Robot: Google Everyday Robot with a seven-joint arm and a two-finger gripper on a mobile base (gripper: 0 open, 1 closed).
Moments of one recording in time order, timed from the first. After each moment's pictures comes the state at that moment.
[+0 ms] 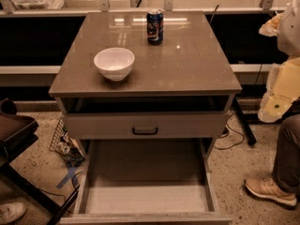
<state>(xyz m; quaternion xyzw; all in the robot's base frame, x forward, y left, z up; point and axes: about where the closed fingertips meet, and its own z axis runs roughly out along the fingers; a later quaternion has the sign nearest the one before) 0.438 -0.214 0.987 -0.60 0.78 -0.05 0.18</state>
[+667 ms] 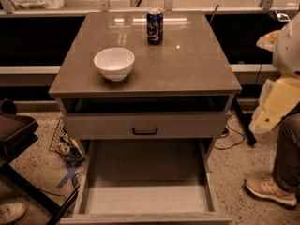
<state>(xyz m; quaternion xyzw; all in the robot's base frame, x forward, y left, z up) 0.437 -0.212 0.962 -0.59 0.78 -0.04 0.20</state>
